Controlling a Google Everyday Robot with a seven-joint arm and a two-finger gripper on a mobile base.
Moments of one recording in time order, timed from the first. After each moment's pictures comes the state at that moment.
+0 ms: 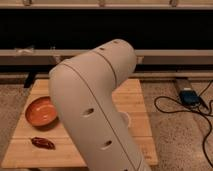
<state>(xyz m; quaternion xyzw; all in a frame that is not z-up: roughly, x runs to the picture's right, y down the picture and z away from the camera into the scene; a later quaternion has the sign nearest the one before) -0.214 0.065 0.859 -0.26 0.11 0.55 0.79</state>
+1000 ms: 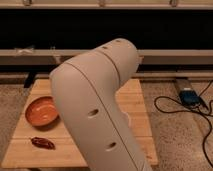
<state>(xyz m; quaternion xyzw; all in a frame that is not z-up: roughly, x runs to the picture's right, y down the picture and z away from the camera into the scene) -0.215 0.079 0.846 -0.27 0.10 0.53 0.80</state>
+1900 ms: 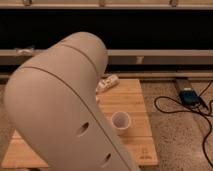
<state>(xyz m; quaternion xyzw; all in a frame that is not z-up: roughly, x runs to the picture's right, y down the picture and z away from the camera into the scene) -0.316 0.242 0.738 -0.29 0.06 0.39 0.87</state>
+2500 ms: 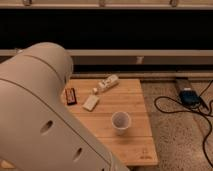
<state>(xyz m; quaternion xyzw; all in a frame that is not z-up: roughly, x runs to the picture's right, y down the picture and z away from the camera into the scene) -0.358 0.318 0.736 -0.31 0.04 0.33 0.89</state>
